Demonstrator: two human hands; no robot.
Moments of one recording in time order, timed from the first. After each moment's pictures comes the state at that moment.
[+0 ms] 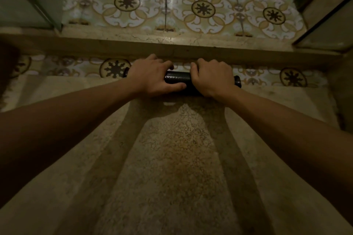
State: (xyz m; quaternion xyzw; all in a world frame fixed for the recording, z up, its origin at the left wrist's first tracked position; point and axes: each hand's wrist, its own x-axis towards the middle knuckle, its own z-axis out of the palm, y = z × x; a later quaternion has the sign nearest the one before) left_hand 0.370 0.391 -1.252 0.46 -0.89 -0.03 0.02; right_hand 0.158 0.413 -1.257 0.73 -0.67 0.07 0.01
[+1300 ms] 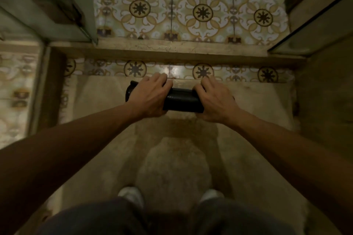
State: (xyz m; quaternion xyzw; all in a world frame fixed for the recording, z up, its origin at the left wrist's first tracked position) left_hand 0.402 0.482 -1.142 0.42 -0.90 -0.06 -0.07; right_hand 0.161 0.509 -1.132 0.86 -0.50 -0.08 -0.07
